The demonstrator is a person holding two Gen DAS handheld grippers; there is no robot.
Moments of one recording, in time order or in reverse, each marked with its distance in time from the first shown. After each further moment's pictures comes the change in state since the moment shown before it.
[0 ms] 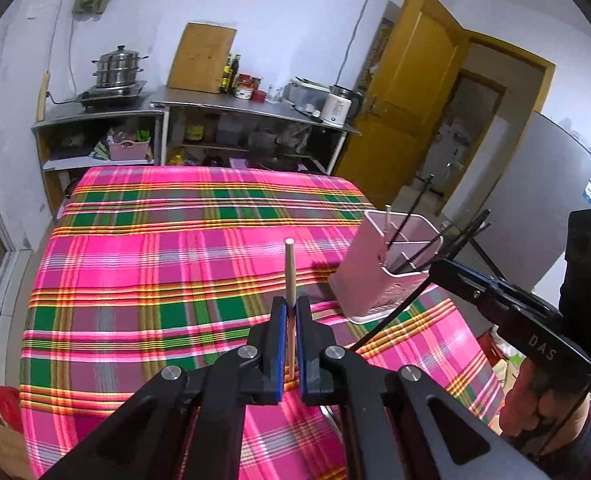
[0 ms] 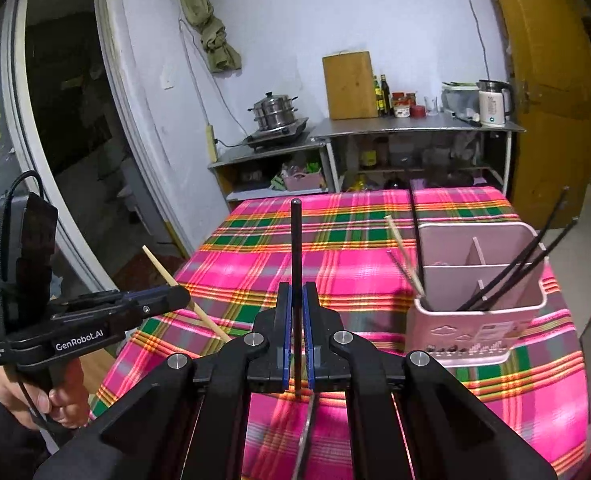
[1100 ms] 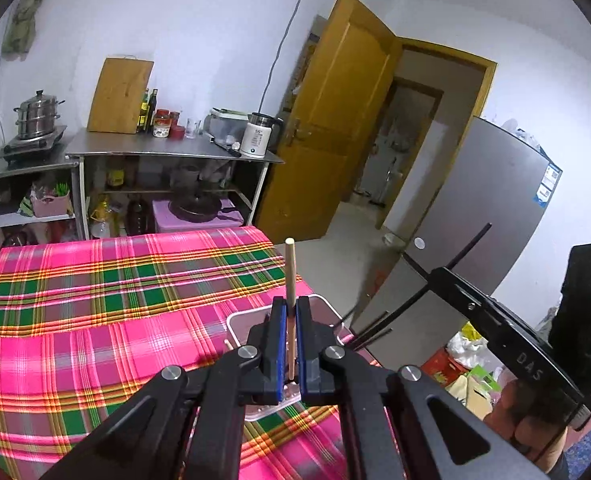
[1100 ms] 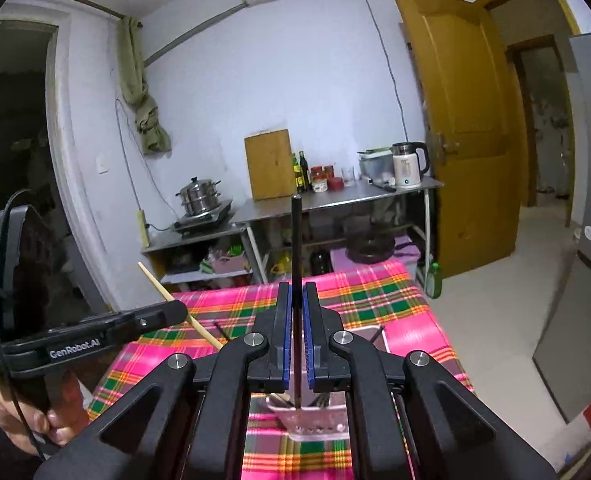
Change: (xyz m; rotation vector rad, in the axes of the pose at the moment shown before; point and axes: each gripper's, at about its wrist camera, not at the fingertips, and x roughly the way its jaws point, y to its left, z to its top) left arm 0.055 -0.122 0.103 0.114 -0.080 -0.191; right arm -0.084 -0.090 0.070 0.088 -0.266 -0.234
